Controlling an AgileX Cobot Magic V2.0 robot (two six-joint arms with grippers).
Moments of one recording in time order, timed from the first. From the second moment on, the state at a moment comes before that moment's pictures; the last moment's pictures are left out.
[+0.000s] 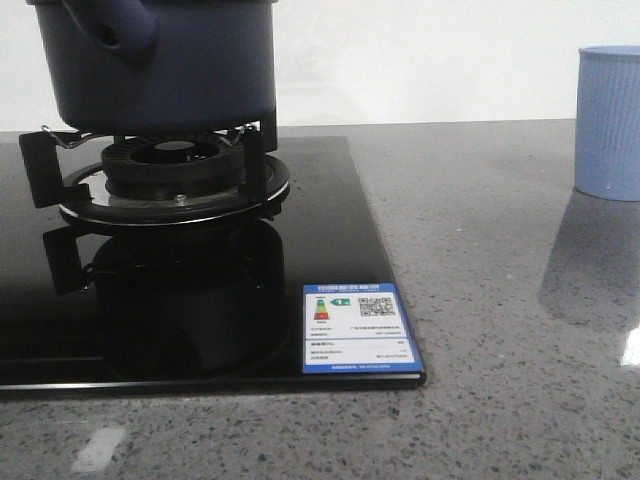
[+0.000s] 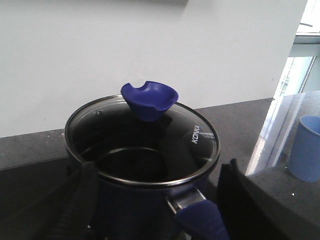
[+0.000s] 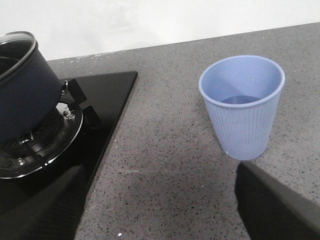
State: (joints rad) left arm -0.46 0.80 -0.67 -0.40 0.06 0.30; right arm 0.18 0.59 -0.63 0.23 0.46 0.01
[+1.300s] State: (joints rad) left arm -0.46 1.38 -0.99 -0.36 -0.15 0.31; right arm 0.18 0.59 -0.63 0.23 0.46 0.01
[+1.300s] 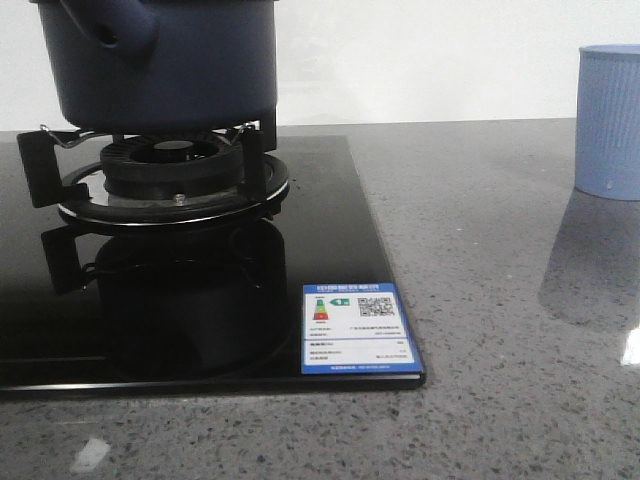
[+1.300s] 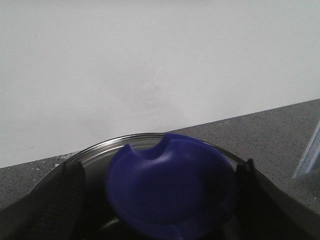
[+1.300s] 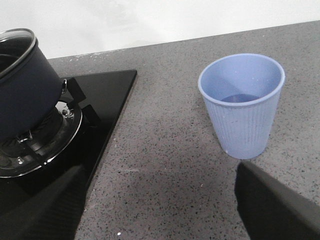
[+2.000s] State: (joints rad) left arm -0.46 1.40 -0.99 -0.35 -0.16 0.31; right arm 0.18 0.59 -0.63 0.23 0.46 0.01
